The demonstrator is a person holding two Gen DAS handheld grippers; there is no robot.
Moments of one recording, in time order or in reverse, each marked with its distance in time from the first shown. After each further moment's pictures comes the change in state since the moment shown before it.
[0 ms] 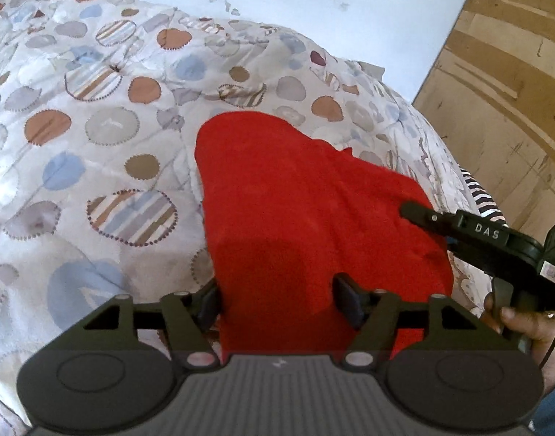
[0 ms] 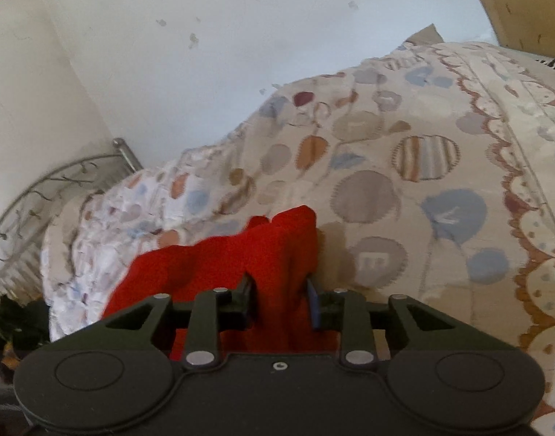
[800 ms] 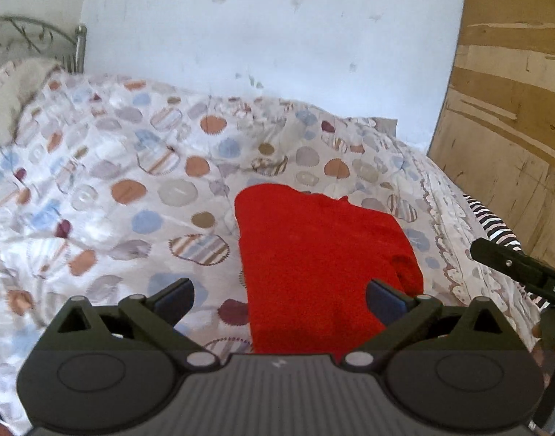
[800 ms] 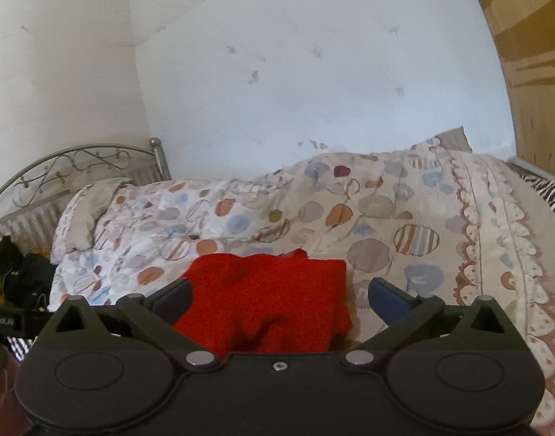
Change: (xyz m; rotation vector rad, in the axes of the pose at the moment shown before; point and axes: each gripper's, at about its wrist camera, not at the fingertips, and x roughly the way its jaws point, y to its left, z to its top) left arm -0.128 -0.044 -0.047 0.074 -0.233 0.173; right arm -0.158 0.064 -0.034 -0.297 -0.185 0.017
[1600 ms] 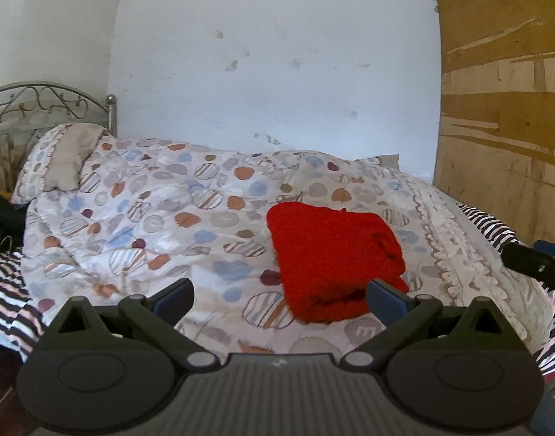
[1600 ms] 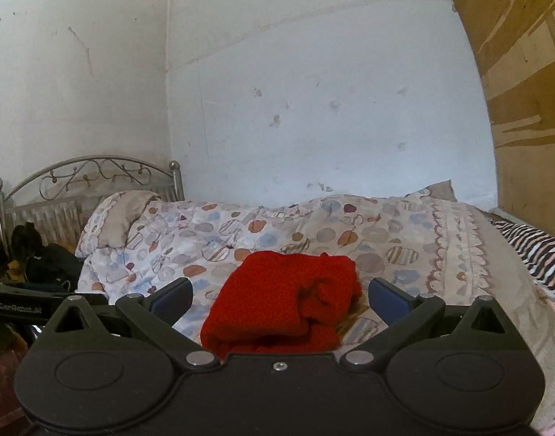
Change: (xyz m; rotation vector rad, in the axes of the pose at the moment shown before) left arm -0.161 -0.014 -0.102 0.088 -0.202 0.105; right arm -0.189 0.086 -0.070 -0.104 -0.144 -0.047
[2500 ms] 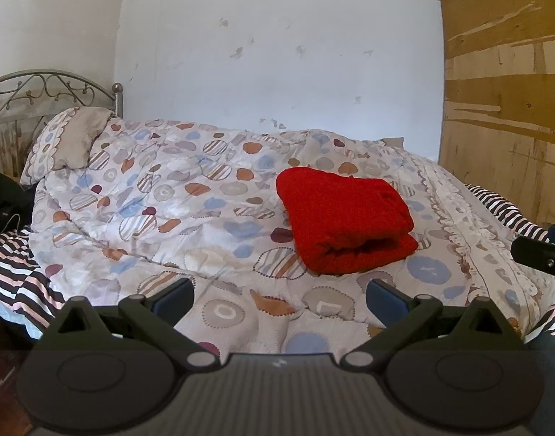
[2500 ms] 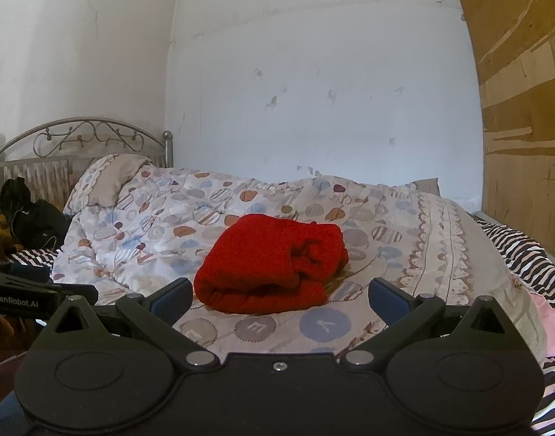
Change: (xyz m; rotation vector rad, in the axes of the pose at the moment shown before) left arm -0.008 0.009 -0.051 0.008 0.033 0.011; right arm -0.021 0.024 -0.039 -0.096 0.058 -0.046
